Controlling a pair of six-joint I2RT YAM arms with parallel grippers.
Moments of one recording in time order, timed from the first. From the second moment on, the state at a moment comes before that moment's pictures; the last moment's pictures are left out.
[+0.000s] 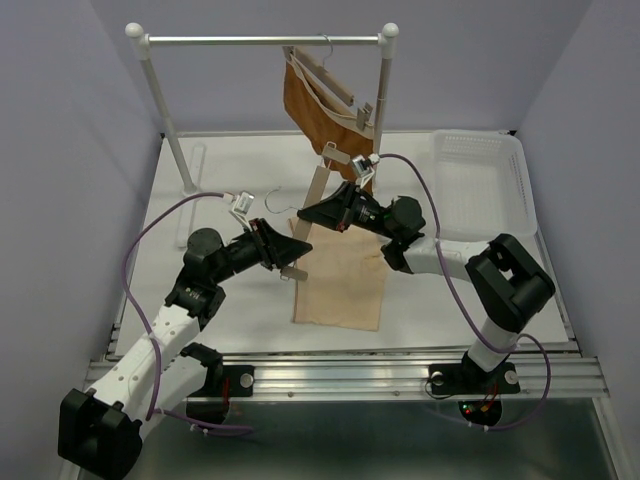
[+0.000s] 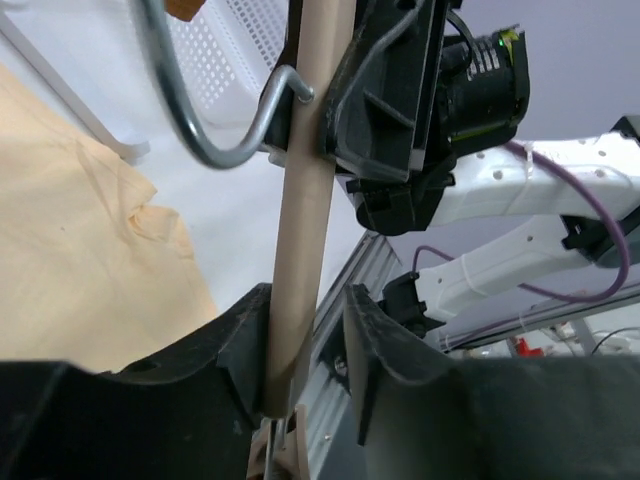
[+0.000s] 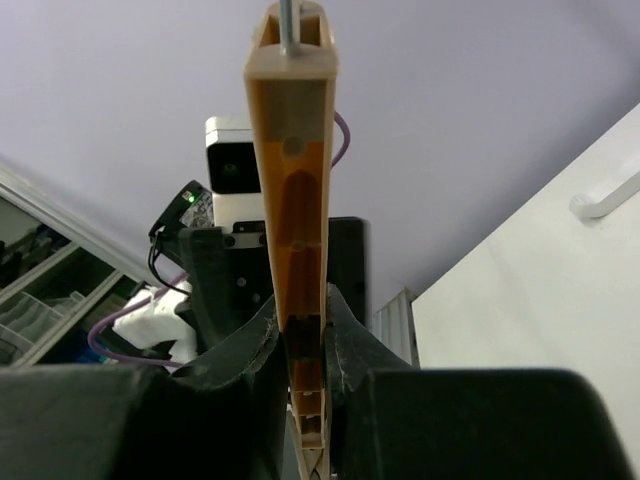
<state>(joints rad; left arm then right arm) -0.41 0.80 0.50 0.29 0.62 -0.87 0.67 1.72 0.91 1.27 -0.60 1.24</state>
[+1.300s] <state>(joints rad) -0.42 0.74 0.51 0.14 0.73 -0.83 0.60 1.57 0.85 1.16 -0.64 1.15</state>
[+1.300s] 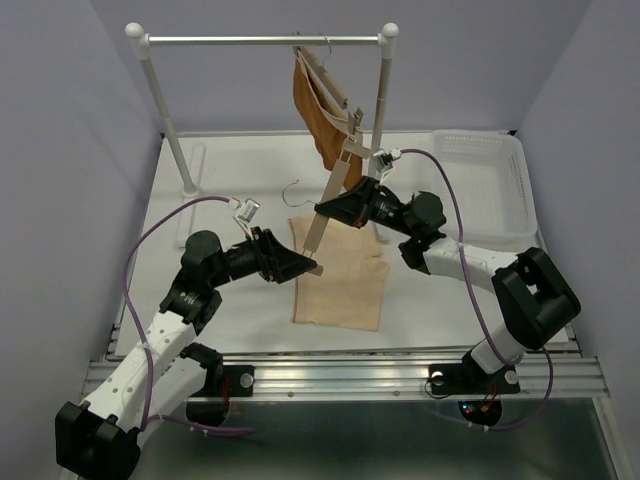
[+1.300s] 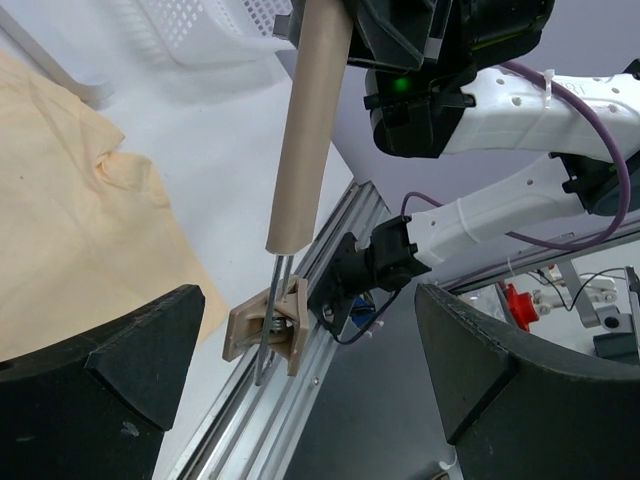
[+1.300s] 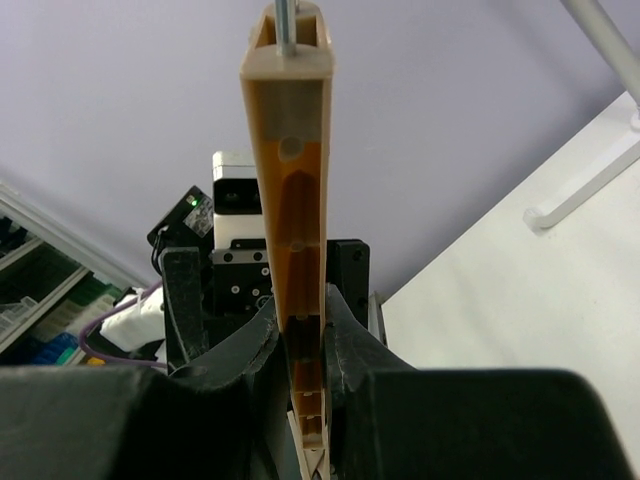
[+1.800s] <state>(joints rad) -0.42 0.75 0.51 0.17 0.72 -0.83 0.60 1.62 0.88 1.16 -0.57 1.17</state>
